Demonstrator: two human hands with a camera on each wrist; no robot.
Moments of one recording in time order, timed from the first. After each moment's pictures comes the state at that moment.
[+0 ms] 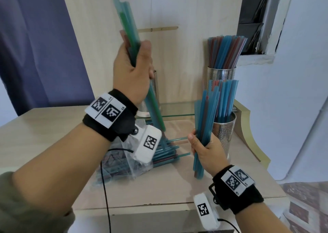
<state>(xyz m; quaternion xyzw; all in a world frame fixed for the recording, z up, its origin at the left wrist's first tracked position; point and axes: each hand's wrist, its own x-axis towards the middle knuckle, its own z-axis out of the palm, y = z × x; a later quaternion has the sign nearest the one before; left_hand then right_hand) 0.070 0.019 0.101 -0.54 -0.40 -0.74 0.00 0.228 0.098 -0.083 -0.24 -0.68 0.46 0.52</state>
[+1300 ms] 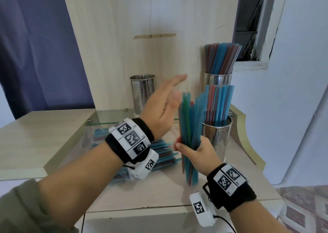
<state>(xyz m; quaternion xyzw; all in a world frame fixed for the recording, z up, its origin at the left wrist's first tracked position) 0.089 0.023 0.045 -0.73 -0.45 -0.50 0.11 0.225 0.089 -0.067 -0.24 -0.71 0.51 0.43</state>
